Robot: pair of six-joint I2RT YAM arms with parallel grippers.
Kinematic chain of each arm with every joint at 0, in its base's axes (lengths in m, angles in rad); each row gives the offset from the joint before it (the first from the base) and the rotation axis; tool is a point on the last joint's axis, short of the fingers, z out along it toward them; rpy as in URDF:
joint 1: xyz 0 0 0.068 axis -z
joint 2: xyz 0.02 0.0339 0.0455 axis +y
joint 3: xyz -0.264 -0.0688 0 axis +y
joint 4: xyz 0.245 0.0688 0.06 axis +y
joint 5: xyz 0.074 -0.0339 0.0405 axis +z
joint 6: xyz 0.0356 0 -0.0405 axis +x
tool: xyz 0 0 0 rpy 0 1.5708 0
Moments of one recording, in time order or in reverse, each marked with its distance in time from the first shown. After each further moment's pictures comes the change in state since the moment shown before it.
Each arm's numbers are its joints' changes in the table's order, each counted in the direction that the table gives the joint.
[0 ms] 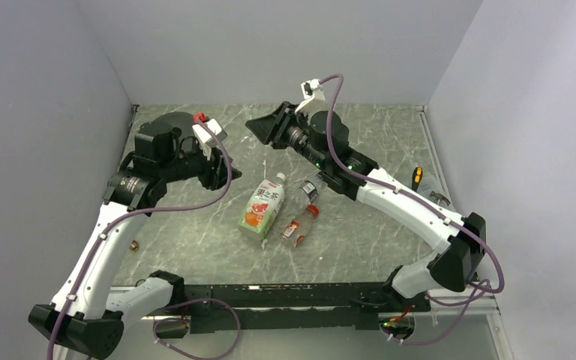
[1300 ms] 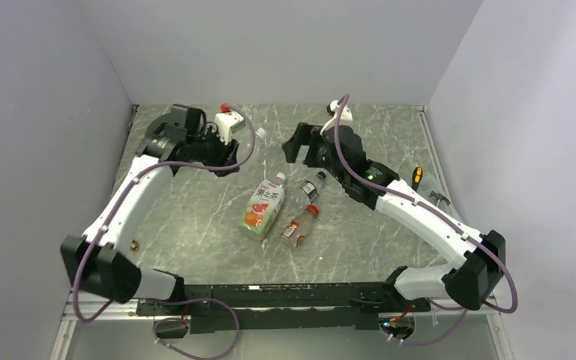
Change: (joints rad) left arm -0.009 0.378 -0.130 0.159 0.218 0.116; right arm 0.113 -0.172 0.247 0.315 -0.195 -0.171
